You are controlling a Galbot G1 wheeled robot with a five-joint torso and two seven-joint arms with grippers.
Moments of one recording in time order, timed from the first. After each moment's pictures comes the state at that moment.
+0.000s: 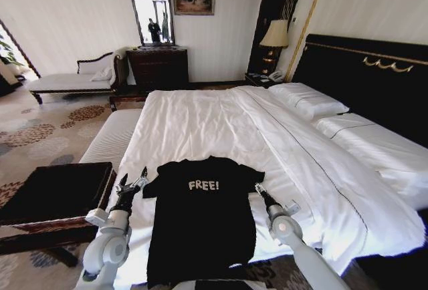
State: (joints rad) left arm 1.54 -1.35 -0.71 -2.15 -0.72 0.08 -0.07; right arm -1.26 1.07 0.29 1.68 1.32 0.07 0.42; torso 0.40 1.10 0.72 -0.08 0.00
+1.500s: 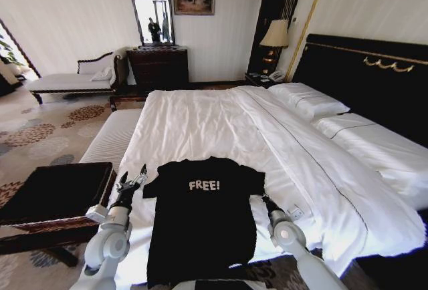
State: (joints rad) left arm 1.52 -1.34 -0.70 -2.11 -0.73 0.08 -0.07; right arm -1.37 1.08 0.34 1.83 1.26 0.05 0.52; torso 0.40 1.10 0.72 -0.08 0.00
